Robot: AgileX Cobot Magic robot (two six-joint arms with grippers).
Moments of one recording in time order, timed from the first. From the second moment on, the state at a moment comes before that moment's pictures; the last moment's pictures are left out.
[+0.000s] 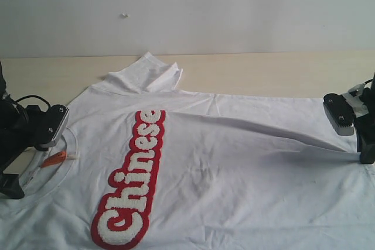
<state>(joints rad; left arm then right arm) -0.11 1.98 -1.07 -0.05 0.75 1.59 -0.23 2.08 -1.27 -0.08 0.99 -1.53</state>
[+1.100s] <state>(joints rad) -0.11 1.99 -1.07 -0.06 0.83 1.54 -0.23 2.08 -1.27 -0.08 0.99 -1.53</state>
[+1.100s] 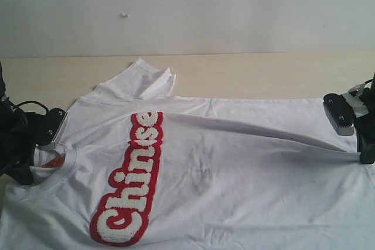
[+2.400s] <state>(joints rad) -0.12 1.99 -1.07 -0.07 0.83 1.54 -0.23 2.08 -1.27 -0.08 0.99 -1.53</state>
